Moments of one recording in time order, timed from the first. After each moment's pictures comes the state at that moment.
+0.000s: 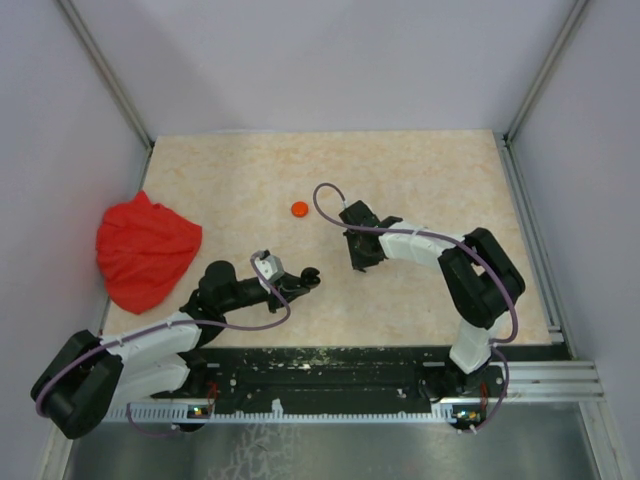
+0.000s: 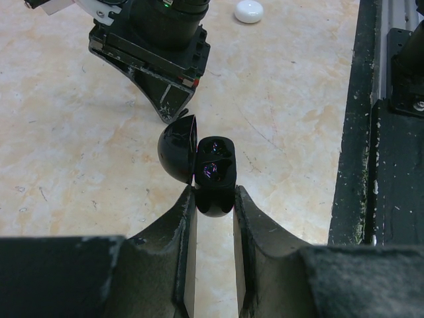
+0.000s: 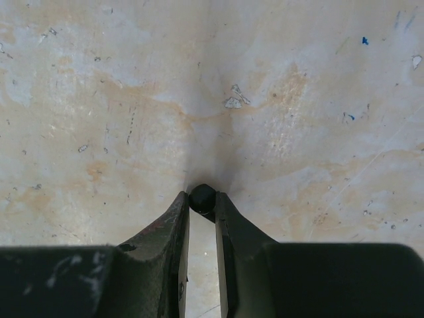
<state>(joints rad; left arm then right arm) -0.67 1.05 0.21 0.70 0.56 0.06 0.65 1.76 1.07 -0.43 0.14 0.39</state>
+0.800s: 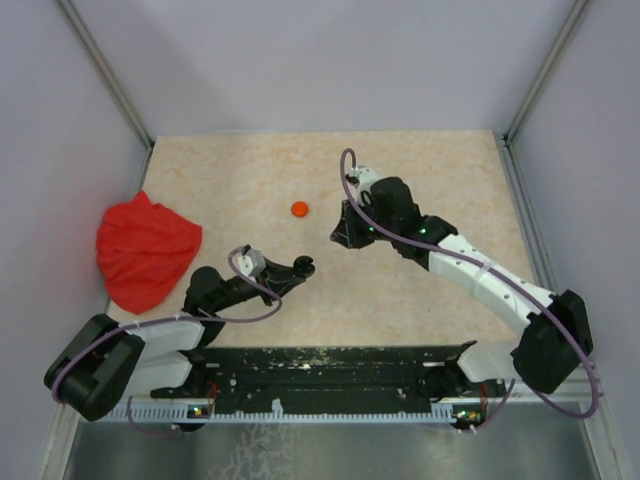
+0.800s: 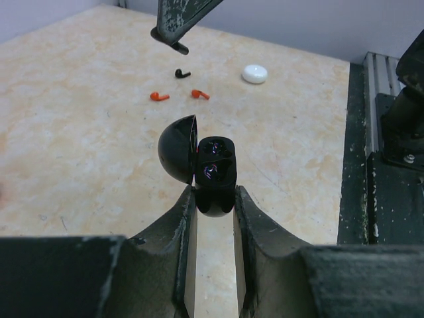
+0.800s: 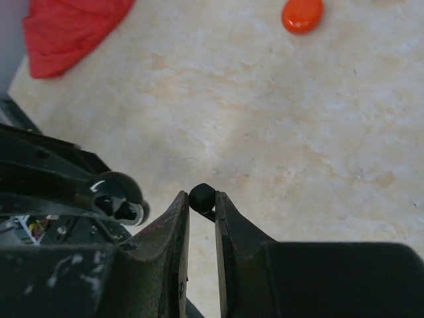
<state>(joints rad) -0.57 1.17 0.13 1.12 0.62 -0.11 0.66 1.33 1.07 -0.33 -0.19 0.31</state>
